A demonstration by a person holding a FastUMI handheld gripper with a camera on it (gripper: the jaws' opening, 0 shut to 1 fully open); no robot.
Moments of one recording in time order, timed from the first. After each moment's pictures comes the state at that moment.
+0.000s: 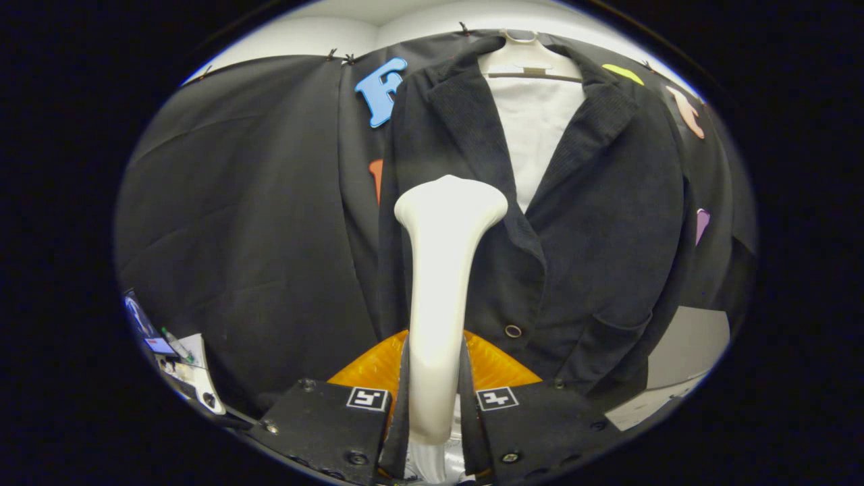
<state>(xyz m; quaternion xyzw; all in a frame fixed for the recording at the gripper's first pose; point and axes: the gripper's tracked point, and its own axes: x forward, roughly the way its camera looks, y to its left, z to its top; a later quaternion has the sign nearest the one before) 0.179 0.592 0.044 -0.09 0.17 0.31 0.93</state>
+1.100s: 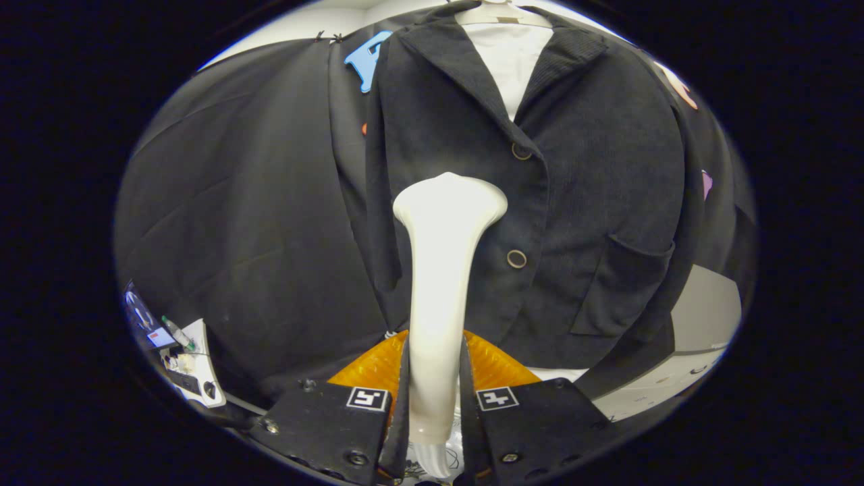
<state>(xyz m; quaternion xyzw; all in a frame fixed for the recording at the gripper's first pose) 0.180 0.567 -0.041 -0.10 0.24 0.31 0.91</state>
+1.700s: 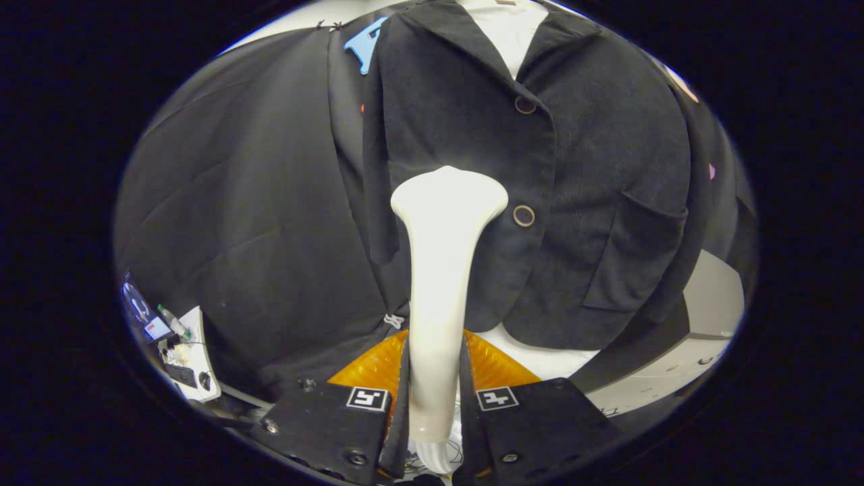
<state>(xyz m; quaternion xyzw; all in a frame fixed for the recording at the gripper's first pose) 0.180 0.559 -0.090 -0.11 0.28 0.30 0.90</state>
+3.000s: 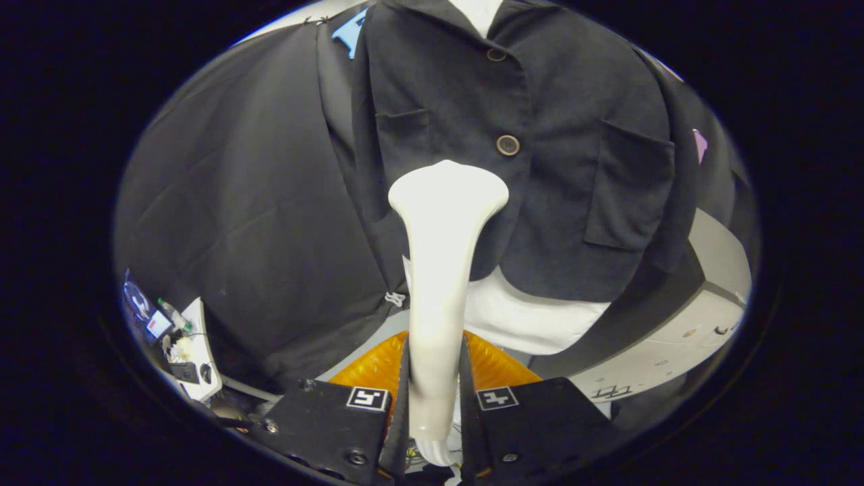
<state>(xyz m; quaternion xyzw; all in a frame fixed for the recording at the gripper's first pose) 0.151 0.518 -0.136 -0.09 0.32 0.29 0.90</state>
